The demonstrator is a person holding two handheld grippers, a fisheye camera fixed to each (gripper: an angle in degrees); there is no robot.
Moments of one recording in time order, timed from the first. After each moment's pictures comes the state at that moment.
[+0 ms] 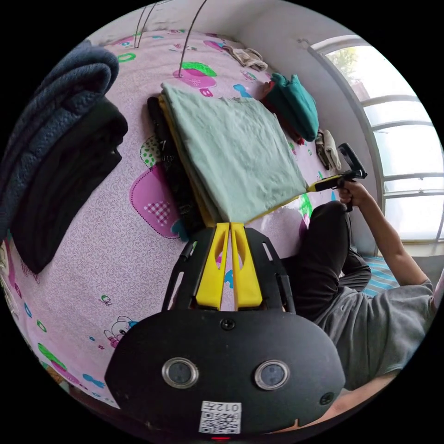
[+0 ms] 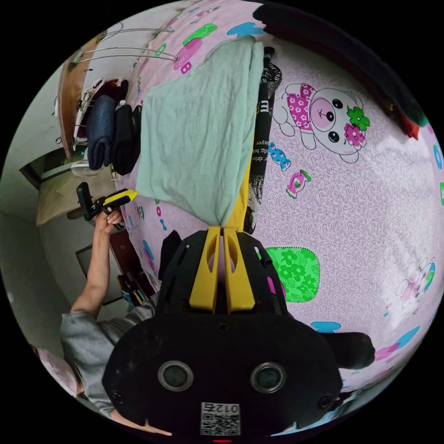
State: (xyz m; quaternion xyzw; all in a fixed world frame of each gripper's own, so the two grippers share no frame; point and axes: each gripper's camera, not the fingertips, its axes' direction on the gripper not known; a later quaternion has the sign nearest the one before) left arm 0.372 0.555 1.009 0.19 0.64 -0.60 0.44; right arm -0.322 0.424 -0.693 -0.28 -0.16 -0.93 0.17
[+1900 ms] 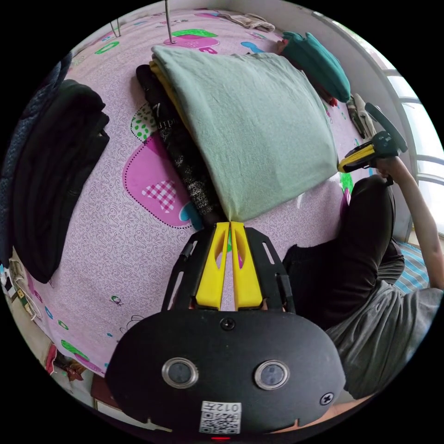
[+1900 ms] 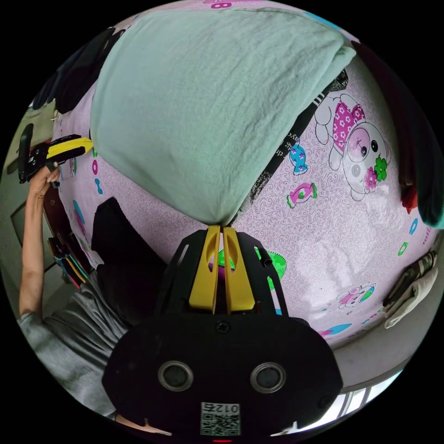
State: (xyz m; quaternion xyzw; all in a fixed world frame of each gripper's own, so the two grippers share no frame) left arm 0.321 0.361 0.895 0.09 0.64 -0.55 0.52; right arm -0.128 0.474 -0.543 -0.06 0.00 -0.99 0.10
